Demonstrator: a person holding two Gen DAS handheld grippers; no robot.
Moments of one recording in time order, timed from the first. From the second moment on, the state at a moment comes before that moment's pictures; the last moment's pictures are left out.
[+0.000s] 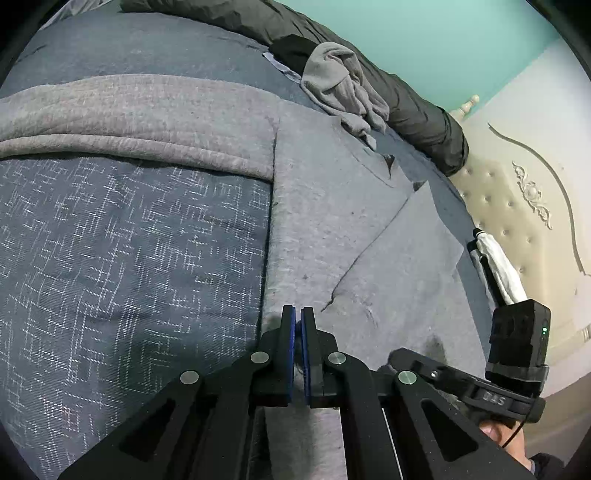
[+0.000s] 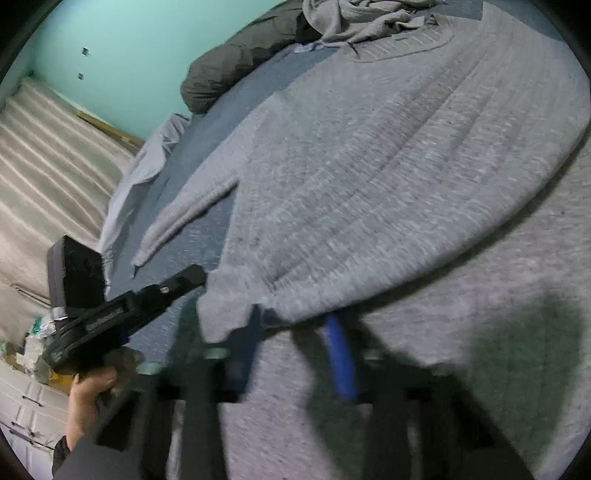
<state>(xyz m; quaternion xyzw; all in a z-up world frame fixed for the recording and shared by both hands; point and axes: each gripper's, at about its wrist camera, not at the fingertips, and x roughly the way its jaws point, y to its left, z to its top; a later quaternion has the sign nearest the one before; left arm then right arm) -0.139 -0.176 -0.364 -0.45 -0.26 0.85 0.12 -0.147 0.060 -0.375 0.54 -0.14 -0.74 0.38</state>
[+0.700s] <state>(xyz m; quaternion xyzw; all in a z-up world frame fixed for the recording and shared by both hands) -0.135 -0.176 -0.360 -0.45 -0.26 0.85 0.13 -0.127 0.097 -0.384 0.56 -0.23 -0.71 0.36</state>
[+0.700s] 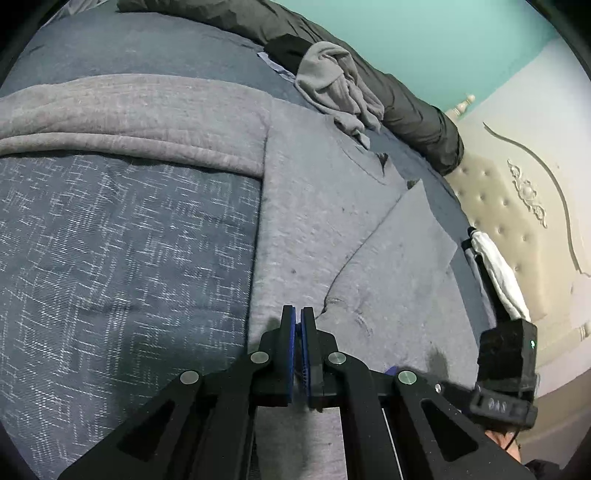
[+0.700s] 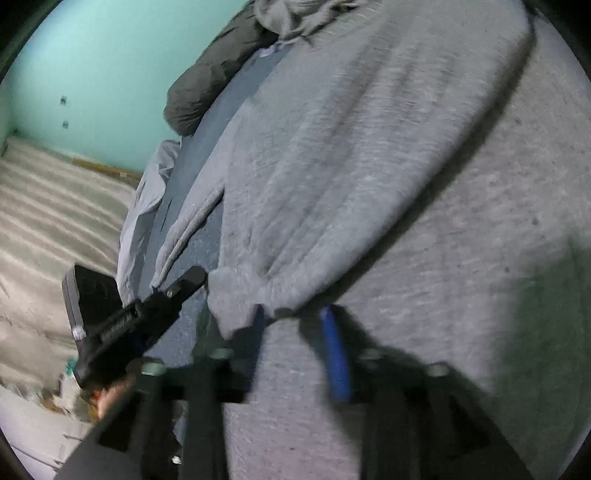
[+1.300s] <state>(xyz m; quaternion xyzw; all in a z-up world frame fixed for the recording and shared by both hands) -0.133 -0.177 -0.358 -0.44 -0.27 0.84 0.13 -0.110 0.049 -0.378 0.56 -0.19 -0.71 0.40</state>
